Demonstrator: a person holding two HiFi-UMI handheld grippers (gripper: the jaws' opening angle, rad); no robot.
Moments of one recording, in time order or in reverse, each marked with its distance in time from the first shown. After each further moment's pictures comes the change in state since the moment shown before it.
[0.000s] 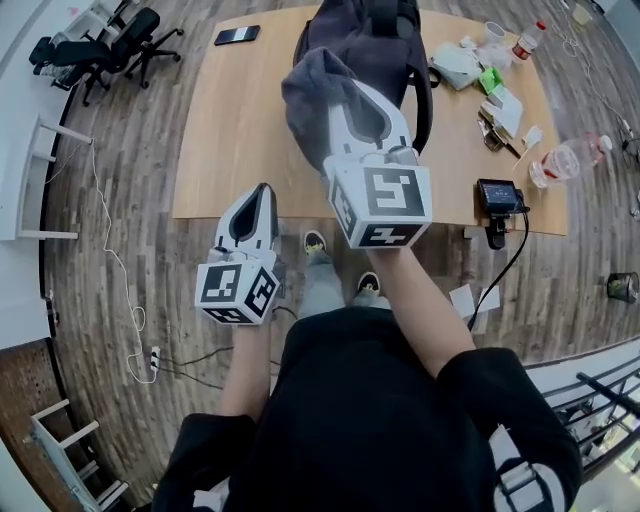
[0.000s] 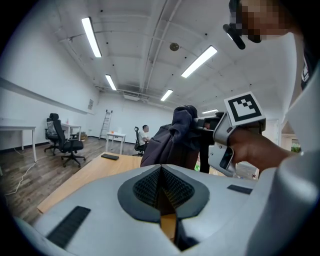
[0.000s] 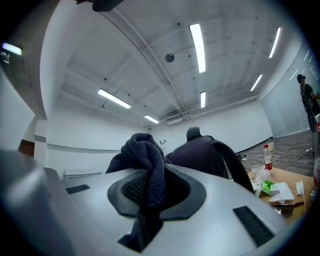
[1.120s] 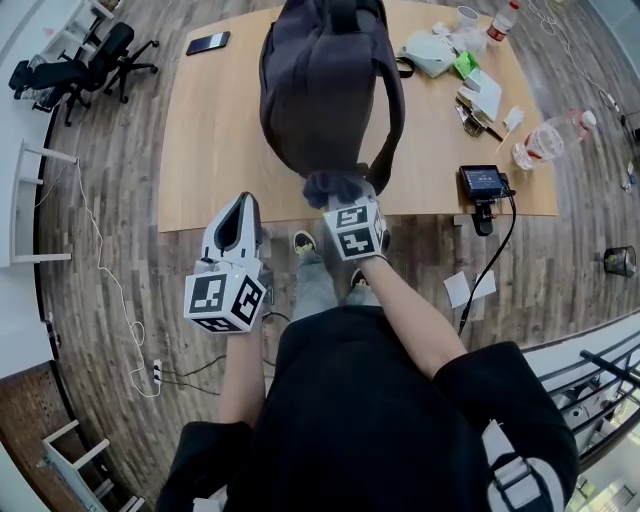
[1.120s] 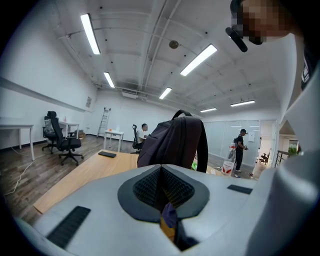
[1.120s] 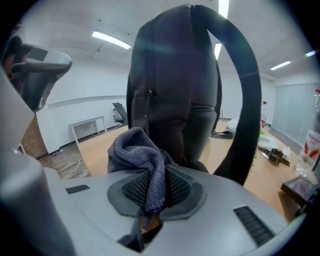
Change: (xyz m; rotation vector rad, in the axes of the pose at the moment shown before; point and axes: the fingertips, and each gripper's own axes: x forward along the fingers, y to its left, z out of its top) left arm 0.006 -0.009 -0.010 -0.002 0.022 -0.019; right arm -0.072 -0.039 -0.288 -0.115 0.641 -0.005
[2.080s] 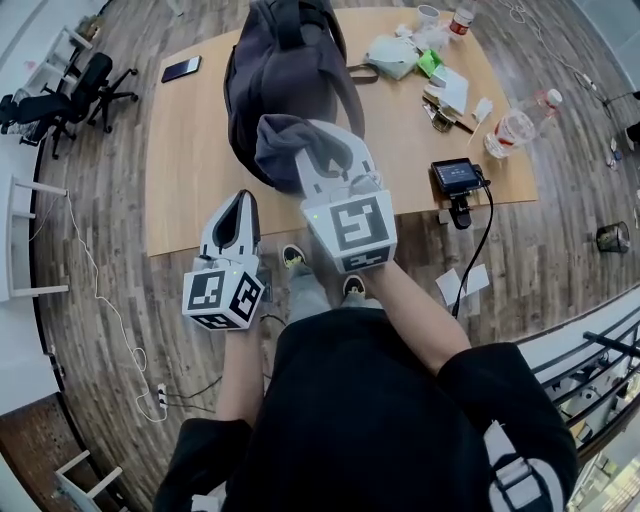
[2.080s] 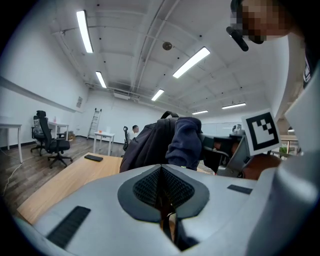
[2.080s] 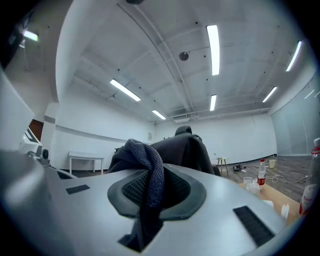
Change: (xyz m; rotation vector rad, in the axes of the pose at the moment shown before) left arm 0.028 -0.047 0.014 0.022 -0.024 -0.097; right arm -0.142 -0.019 0.224 -0.067 -0.590 0.005
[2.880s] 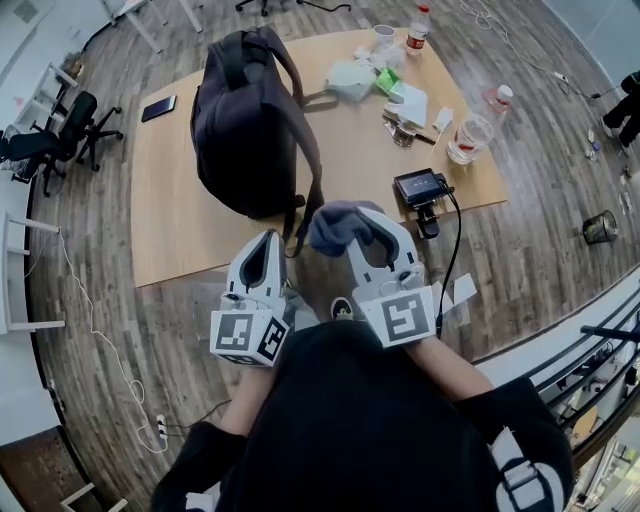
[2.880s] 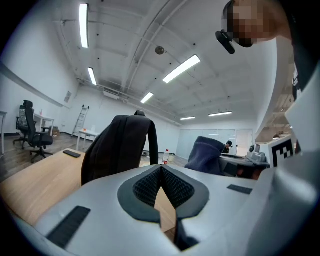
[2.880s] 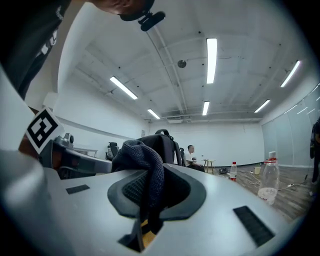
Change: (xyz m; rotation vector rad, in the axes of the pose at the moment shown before) left arm -0.004 -0.118 -0.009 -0.022 -0.050 -0.162; right arm -0.161 -0.047 -0.013 -0.069 -0.028 -0.104
